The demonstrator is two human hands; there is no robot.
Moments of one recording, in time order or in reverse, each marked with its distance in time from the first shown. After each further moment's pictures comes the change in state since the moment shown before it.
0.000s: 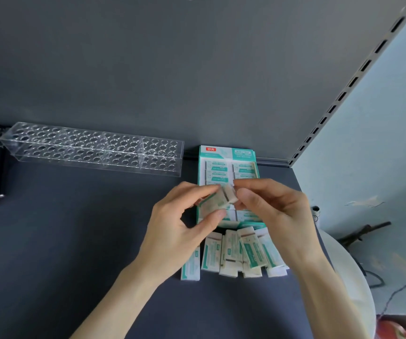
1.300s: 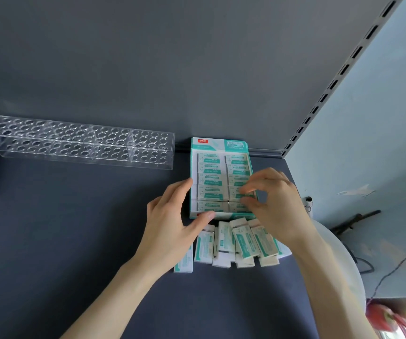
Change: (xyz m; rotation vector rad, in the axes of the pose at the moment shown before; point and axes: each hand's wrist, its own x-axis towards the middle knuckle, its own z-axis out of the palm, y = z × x) left_hand -0.007 -0.014 0.015 0.254 -0.088 -0.272; right_hand 0.017 0.029 -0.031 -1.084 -0.019 -0.039
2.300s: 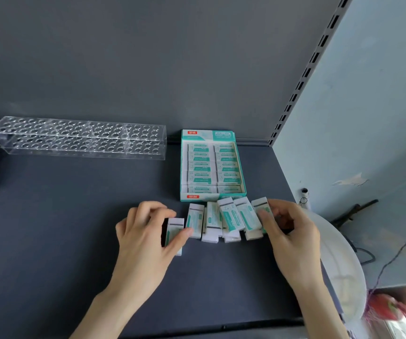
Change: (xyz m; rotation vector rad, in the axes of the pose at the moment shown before) left_hand -0.064 -0.005 -0.008 0.340 0.045 0.006; right_hand -0.095 0.021 0.017 0.543 0.401 0.267
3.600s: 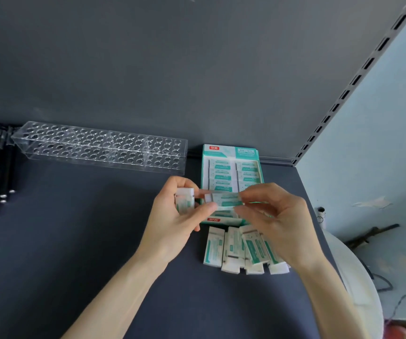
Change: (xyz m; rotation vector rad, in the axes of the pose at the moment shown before) left_hand 0.067 0.014 -0.015 -0.985 -0.049 -0.227; right_hand 0.055 -0.054 0.039 0.196 -0.421 -0.085
